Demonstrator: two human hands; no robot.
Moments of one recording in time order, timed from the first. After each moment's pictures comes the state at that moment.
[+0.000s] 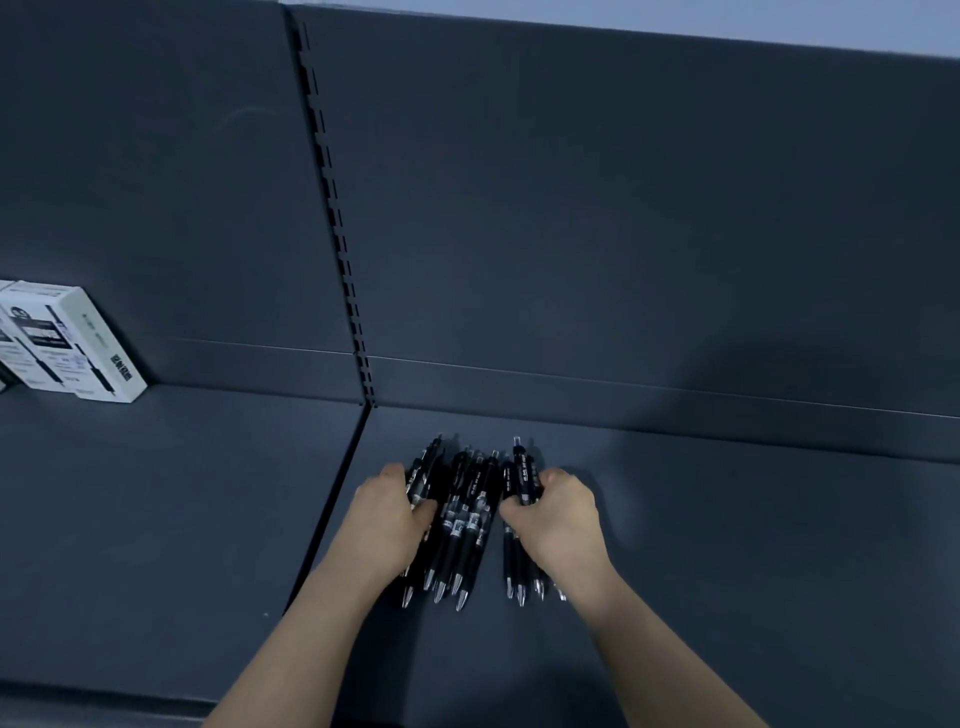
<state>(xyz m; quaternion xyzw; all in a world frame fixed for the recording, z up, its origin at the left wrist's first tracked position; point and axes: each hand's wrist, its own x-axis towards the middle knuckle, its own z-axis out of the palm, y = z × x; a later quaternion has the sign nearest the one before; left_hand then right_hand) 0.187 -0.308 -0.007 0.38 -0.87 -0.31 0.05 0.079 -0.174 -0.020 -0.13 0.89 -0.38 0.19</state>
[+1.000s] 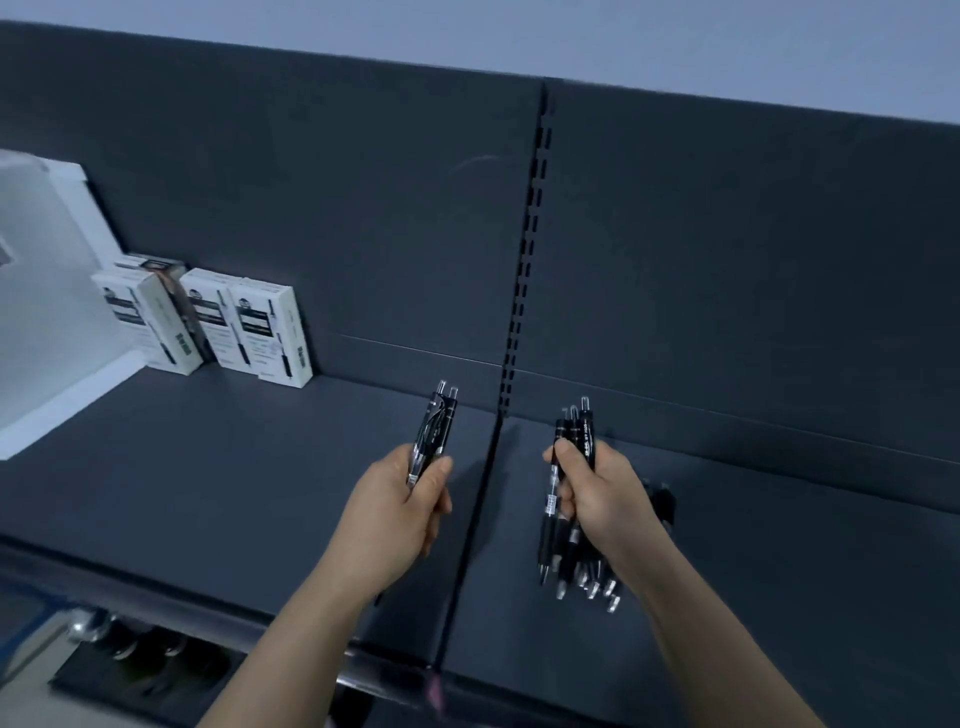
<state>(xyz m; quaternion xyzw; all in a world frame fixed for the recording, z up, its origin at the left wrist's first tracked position) 0.312 -0.365 0.052 0.34 -0.76 -0.51 0.22 0.161 -0.242 0.046 -0.25 0.75 -0.56 0.24</state>
